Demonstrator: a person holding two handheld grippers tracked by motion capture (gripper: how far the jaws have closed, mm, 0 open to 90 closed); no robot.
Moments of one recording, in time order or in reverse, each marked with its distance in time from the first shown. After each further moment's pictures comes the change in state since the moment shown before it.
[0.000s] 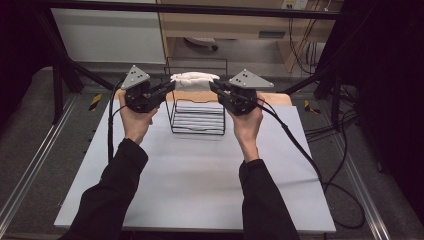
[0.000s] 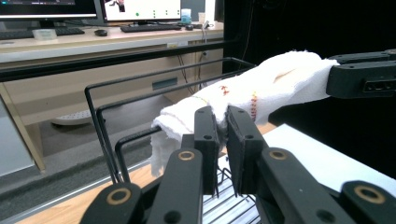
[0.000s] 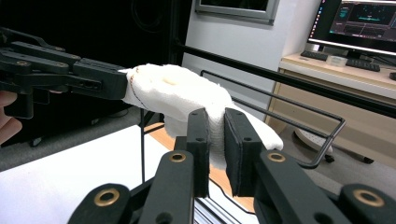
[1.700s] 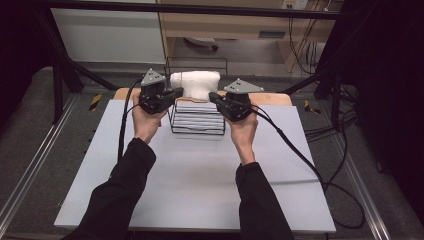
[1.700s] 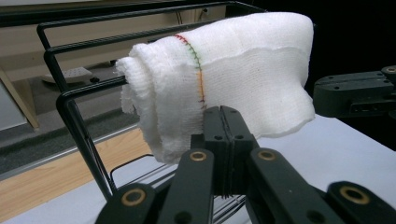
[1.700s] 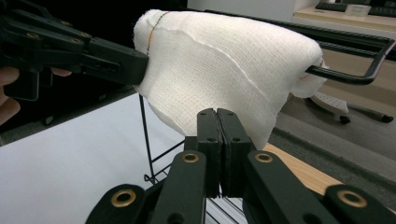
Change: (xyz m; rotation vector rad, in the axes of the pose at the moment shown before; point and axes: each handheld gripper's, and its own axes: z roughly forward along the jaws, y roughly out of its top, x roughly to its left) left arm -0.004 -0.011 0.034 0.172 -0.003 -0.045; right arm -0.003 -0.034 0.021 0.134 0.024 0.073
